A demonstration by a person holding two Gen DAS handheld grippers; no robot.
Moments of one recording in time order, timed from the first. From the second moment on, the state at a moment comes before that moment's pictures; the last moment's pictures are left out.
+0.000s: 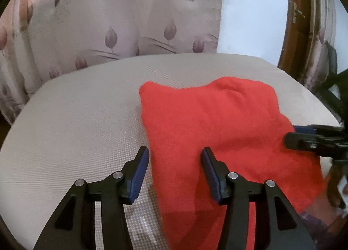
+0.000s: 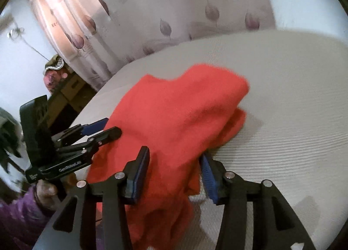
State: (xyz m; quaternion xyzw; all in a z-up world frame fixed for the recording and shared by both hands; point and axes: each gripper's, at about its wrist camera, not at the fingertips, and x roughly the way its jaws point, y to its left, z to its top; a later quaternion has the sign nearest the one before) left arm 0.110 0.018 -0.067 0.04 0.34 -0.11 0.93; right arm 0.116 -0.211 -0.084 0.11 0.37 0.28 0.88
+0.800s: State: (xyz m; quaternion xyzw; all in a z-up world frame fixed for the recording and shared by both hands) left arm 0.055 0.028 0.008 0.04 0.20 0.08 0.98; right arm 0.040 -0.204 -0.046 0.09 0.29 0.26 0.92
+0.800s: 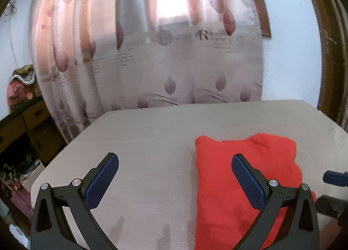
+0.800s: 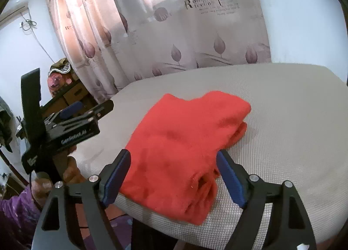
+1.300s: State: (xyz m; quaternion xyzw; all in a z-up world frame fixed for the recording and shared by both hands) left arm 0.040 0.018 0.033 0.04 0.18 0.05 0.98; right arm 0.034 -0.199 -0.027 0.08 0.26 0.25 0.93
